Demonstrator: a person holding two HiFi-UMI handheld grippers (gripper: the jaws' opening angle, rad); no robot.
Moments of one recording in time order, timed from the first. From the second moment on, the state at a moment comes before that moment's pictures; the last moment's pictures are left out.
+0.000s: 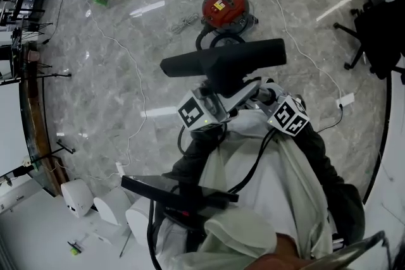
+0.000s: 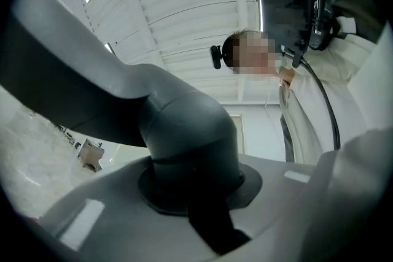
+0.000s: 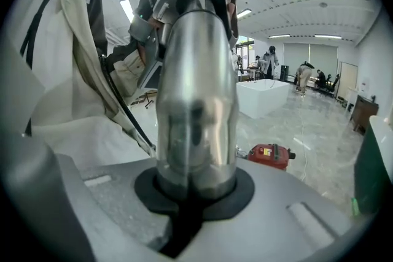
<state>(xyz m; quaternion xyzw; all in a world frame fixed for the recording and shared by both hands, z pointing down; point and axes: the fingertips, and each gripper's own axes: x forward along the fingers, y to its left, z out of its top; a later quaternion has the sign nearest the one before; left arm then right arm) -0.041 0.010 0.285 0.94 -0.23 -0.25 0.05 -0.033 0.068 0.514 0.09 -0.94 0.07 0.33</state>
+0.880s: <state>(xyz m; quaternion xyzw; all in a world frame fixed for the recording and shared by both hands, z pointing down) -0.053 0.013 0.272 0.94 -0.13 -0.30 0.07 -0.027 0.082 0.523 0.03 -0.94 0.06 0.33</state>
